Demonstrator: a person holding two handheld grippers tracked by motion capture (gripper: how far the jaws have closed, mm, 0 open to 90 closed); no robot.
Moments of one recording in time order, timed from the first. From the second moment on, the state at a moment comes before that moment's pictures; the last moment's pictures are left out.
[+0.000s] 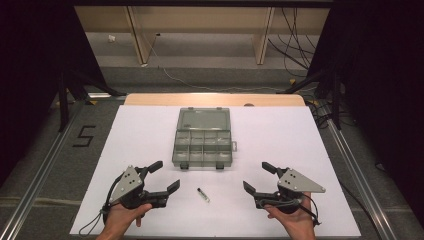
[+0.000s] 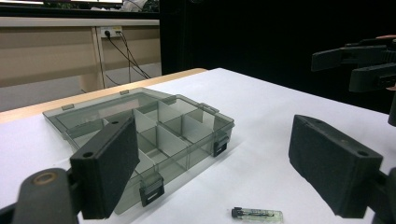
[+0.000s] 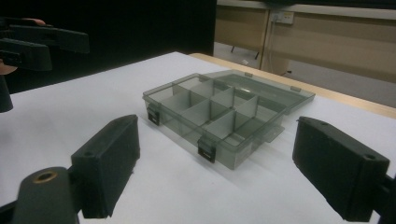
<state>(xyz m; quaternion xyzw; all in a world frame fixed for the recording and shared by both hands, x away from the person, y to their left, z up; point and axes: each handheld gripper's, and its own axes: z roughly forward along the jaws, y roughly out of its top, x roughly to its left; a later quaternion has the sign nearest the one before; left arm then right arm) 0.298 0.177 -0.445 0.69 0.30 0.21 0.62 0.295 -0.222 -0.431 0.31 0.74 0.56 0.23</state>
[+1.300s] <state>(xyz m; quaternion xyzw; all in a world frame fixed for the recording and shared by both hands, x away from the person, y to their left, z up) 0.300 0.177 -0.447 0.69 0.31 0.21 0.62 0.315 -0.170 -0.403 0.24 0.85 0.43 0.20</state>
